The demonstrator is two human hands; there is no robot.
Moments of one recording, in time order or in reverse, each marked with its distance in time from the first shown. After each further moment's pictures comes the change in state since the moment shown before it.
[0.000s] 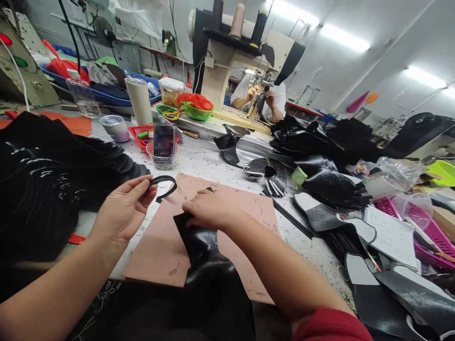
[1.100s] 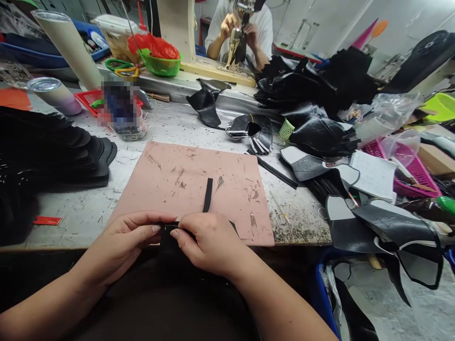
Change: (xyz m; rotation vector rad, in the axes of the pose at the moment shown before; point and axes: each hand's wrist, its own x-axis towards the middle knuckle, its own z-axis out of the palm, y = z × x) left_hand -0.101 -0.038 -0.006 0.595 -0.490 -0.541; right_hand -0.114 -0.068 0.071 0.740 0.572 0.359
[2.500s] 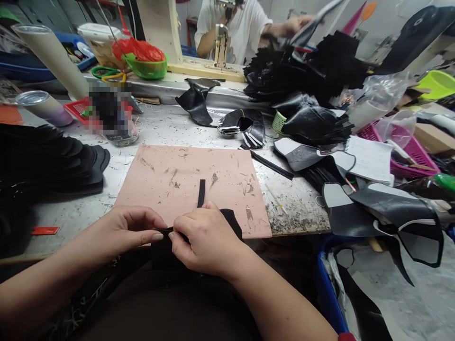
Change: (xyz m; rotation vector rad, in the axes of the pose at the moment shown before) left_hand 0.012 0.025 -0.005 0.592 -0.170 0.069; right_hand -0.008 -0.001 -0.003 -0.146 0.079 -0.077
